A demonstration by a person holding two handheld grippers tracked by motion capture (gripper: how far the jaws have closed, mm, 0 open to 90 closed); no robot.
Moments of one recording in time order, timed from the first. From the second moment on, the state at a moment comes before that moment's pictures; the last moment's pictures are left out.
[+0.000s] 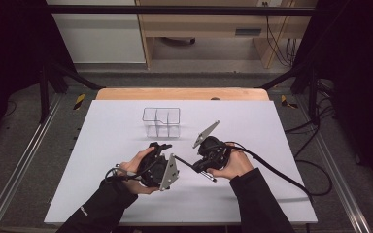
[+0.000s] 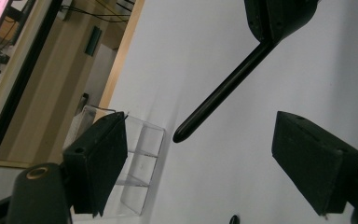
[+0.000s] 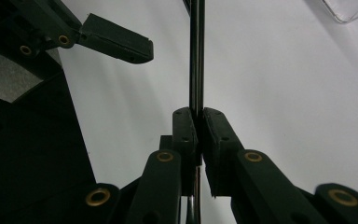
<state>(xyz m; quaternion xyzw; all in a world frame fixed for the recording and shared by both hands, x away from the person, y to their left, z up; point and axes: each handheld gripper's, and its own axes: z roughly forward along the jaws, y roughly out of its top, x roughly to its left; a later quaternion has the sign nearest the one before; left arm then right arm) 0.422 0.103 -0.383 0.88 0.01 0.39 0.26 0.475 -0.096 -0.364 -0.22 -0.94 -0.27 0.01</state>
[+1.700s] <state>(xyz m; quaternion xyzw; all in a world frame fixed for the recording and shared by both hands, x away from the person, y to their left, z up) 0.412 0.076 -0.407 0.88 -0.12 0.44 0.16 0.475 -0.085 -0.369 -0.21 -0.94 -0.26 0.03</state>
